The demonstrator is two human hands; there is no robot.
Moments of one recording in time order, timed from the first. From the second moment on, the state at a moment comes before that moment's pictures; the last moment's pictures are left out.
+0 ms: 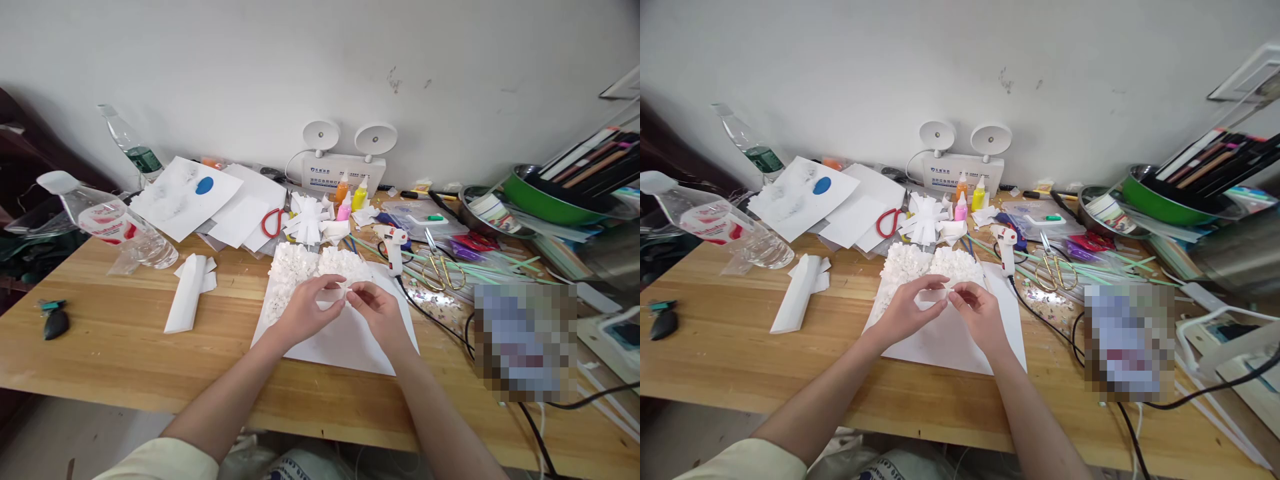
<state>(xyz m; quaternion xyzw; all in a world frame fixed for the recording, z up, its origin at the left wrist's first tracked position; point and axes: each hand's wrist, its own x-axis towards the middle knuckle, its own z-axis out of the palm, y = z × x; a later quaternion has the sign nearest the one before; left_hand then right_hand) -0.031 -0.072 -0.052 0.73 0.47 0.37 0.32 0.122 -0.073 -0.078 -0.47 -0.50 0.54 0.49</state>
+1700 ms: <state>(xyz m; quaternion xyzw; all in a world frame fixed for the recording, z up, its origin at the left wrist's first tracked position) -0.033 -0.067 -0.054 0.73 0.49 0.34 0.35 0.122 -0.075 -0.076 -0.47 -0.55 0.54 0.44</state>
